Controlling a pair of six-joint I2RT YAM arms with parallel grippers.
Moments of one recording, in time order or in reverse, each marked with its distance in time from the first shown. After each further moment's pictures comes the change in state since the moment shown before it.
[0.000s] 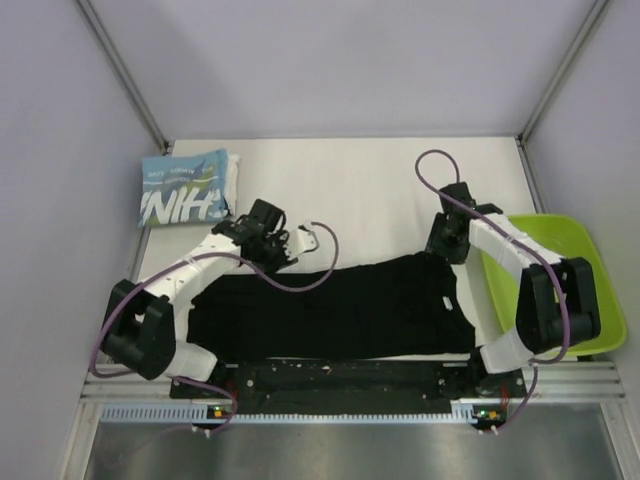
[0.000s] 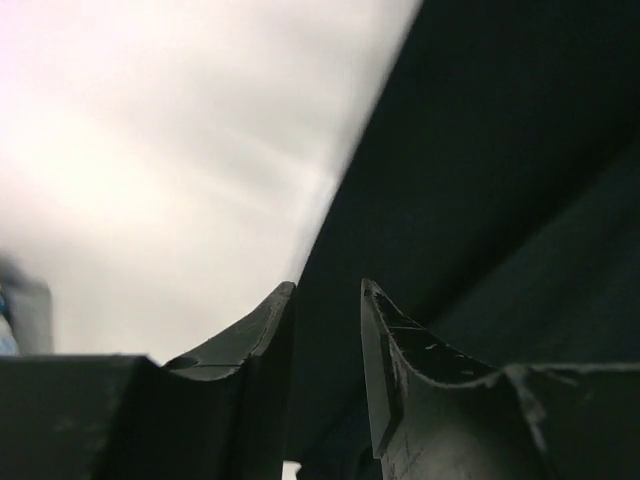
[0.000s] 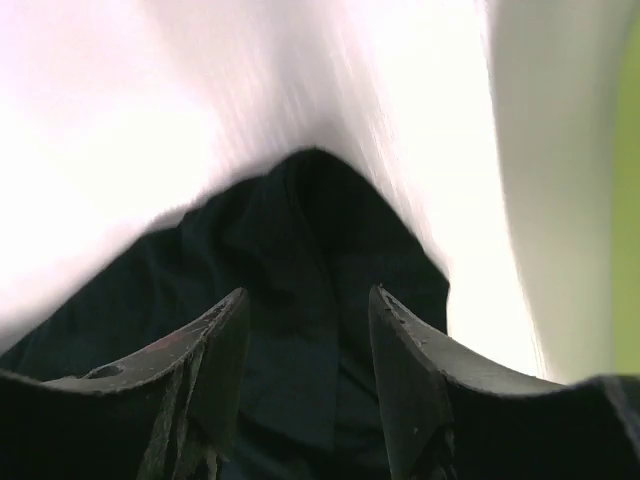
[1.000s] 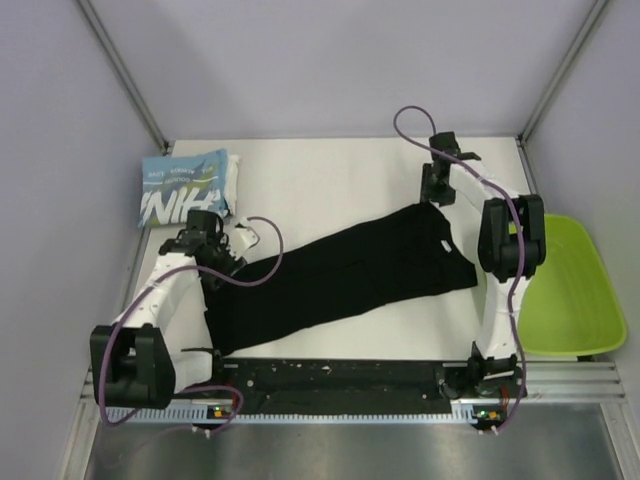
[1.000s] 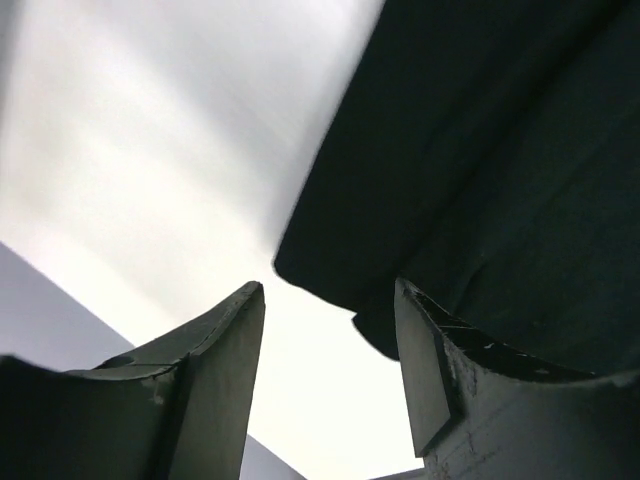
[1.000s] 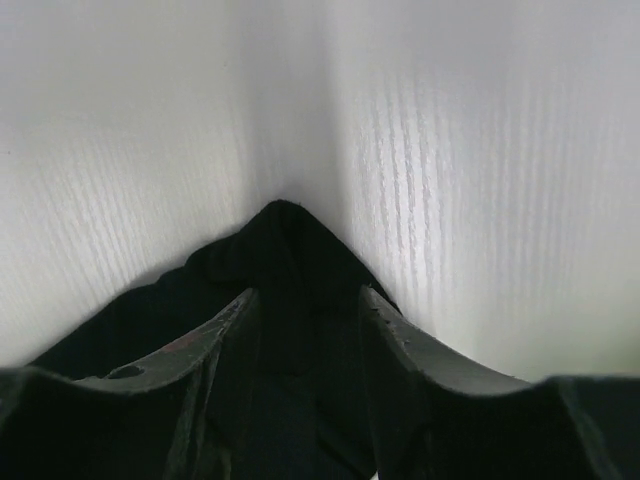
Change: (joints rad) left arm 0.481 -0.172 -0.255 0.058 -0.148 0.069; right arm -0.067 0.640 0.666 0.082 0.023 -0.320
